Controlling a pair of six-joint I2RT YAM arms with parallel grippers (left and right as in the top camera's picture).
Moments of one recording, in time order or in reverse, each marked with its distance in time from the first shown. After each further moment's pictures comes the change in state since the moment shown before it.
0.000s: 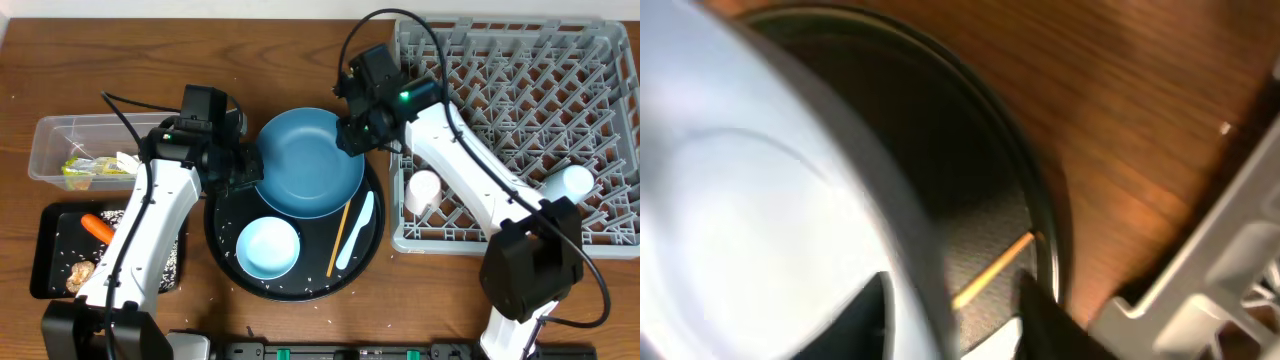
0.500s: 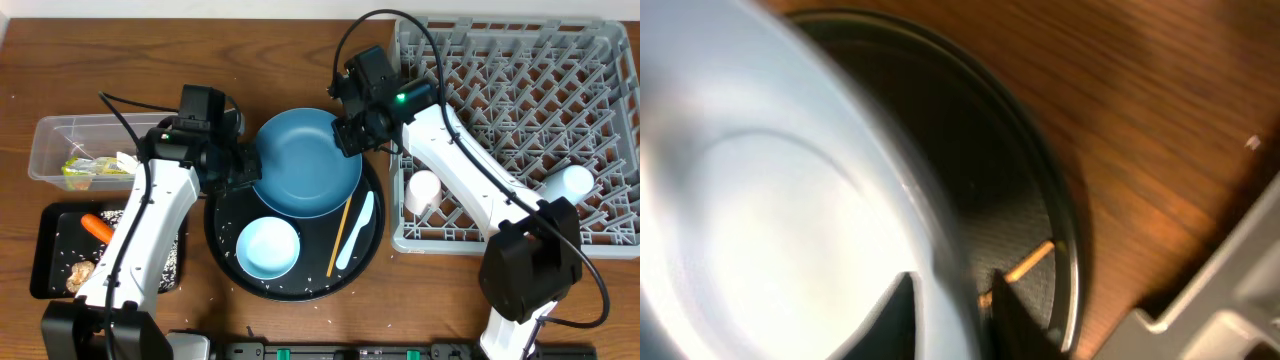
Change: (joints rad) left arm 0.005 0.000 0.000 0.000 -0.011 0.003; right arm 0.009 0.000 0.000 0.010 -0.032 0.002
